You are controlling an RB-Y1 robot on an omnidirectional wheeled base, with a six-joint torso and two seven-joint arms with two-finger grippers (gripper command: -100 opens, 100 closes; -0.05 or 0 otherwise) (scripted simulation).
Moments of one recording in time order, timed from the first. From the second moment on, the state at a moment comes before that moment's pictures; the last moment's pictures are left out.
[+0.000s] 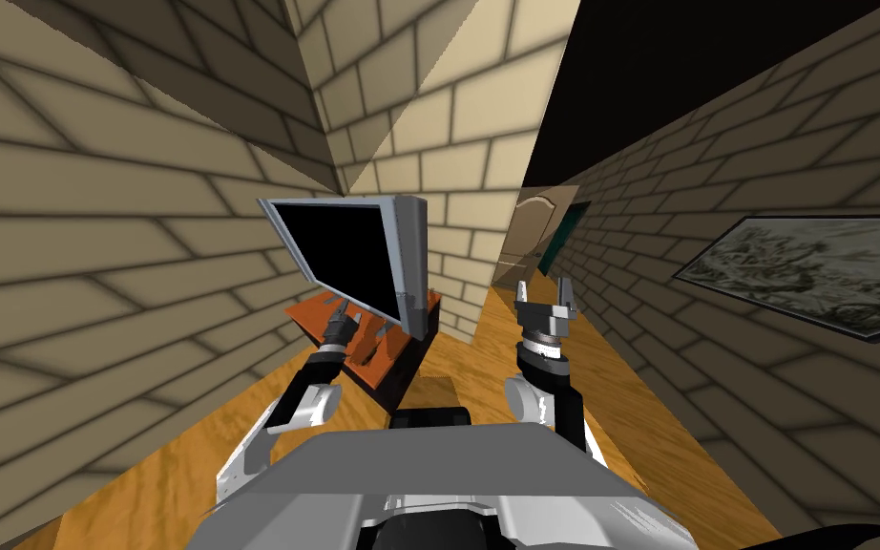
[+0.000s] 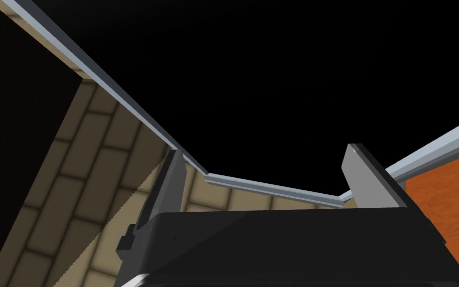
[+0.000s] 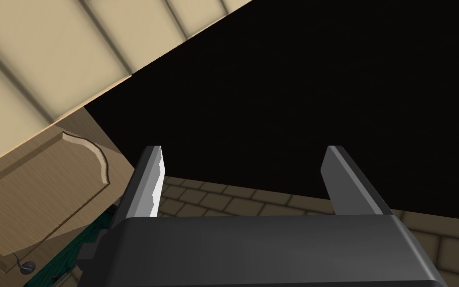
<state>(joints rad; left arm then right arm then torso) 0.38 0.20 0.07 -1.96 0.20 -0.21 0.07 0.47 0.02 0.05 -2.34 -0.08 -0.58 -0.16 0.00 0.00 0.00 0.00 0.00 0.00</state>
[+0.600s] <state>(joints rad) 0.37 0.23 0.10 -1.84 0.29 -0.08 0.15 0.47 0.02 0.05 -2.34 -0.08 -0.58 -0.16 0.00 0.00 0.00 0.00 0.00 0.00</state>
